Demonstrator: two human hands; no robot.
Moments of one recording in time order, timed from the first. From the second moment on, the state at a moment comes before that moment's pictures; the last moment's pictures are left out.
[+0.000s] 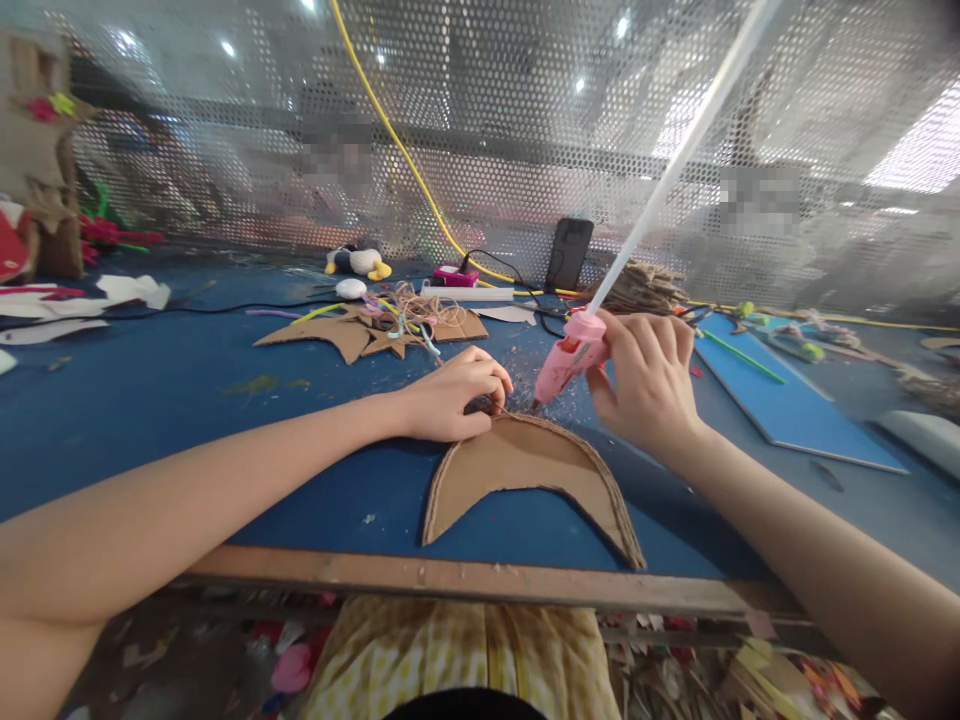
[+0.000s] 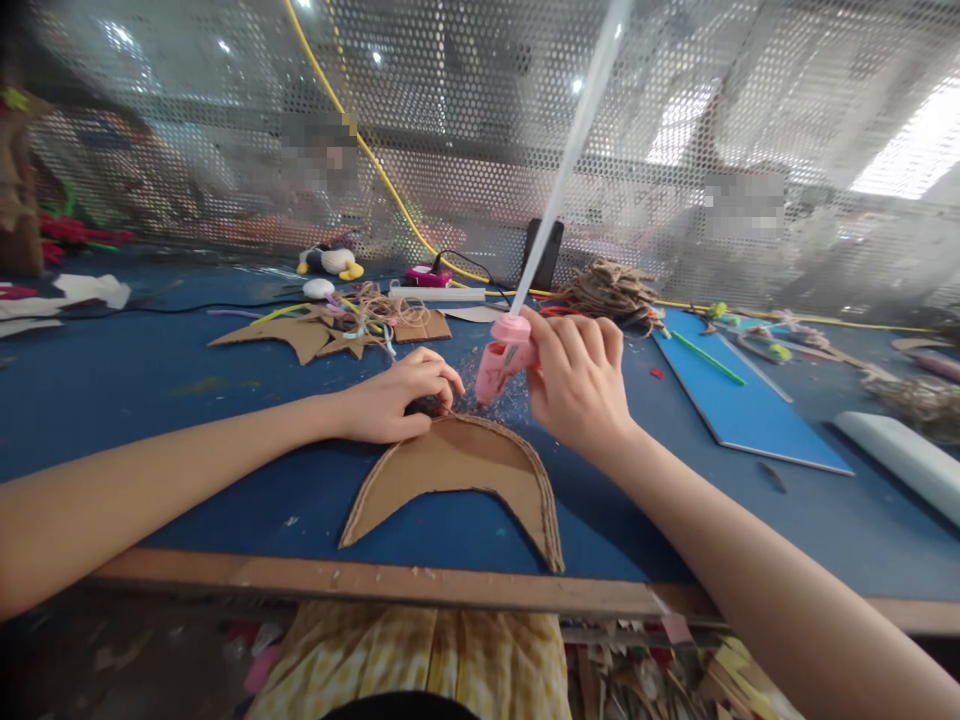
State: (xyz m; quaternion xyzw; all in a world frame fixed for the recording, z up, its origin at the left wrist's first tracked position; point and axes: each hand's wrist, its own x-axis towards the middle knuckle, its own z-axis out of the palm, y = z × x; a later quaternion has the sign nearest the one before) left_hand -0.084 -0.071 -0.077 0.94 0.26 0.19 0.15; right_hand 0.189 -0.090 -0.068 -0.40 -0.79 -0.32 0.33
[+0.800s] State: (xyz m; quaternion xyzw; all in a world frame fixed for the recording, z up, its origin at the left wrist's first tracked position) left_hand -0.082 -0.073 -0.078 0.93 0.25 0.22 0.13; right_hand 0.206 -0.075 -0.069 -0.42 -0.84 -0.15 0.30
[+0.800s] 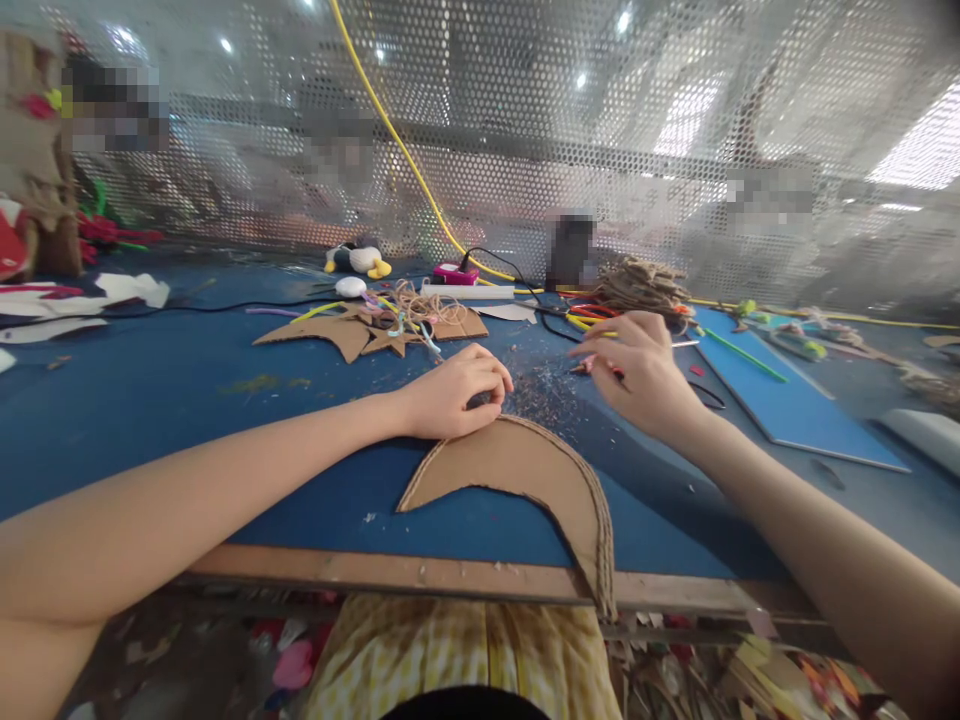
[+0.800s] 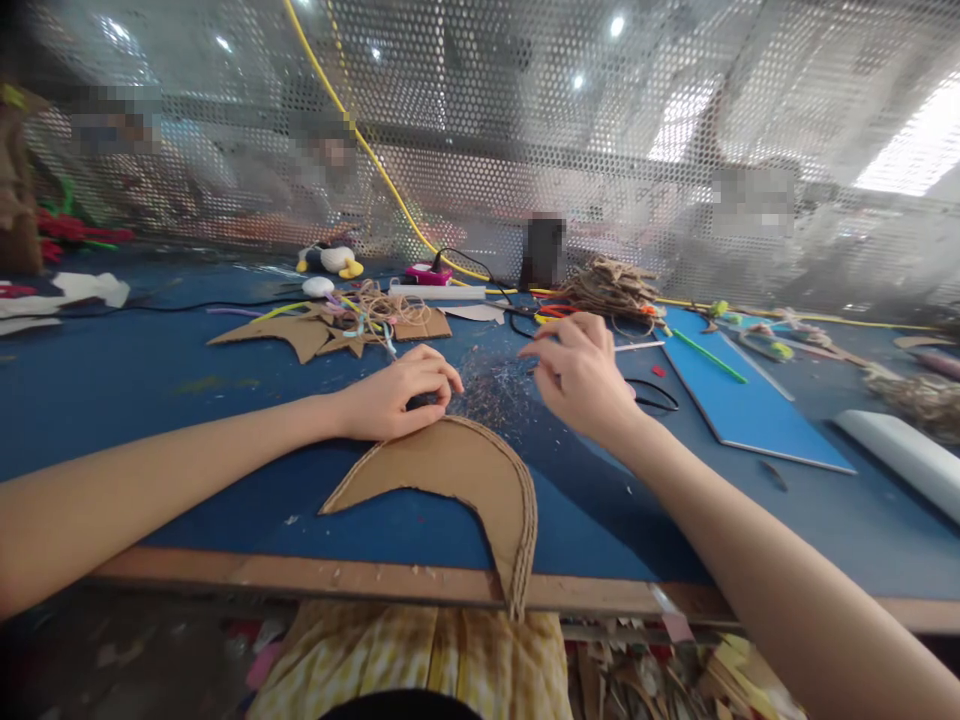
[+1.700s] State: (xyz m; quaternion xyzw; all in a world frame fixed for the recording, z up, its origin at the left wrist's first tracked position) left_hand -0.082 -0.073 -0.079 0.94 0.24 0.22 0.13; right_hand 0.170 -0.105 -0.078 -0.26 -0.94 -0.10 0.21
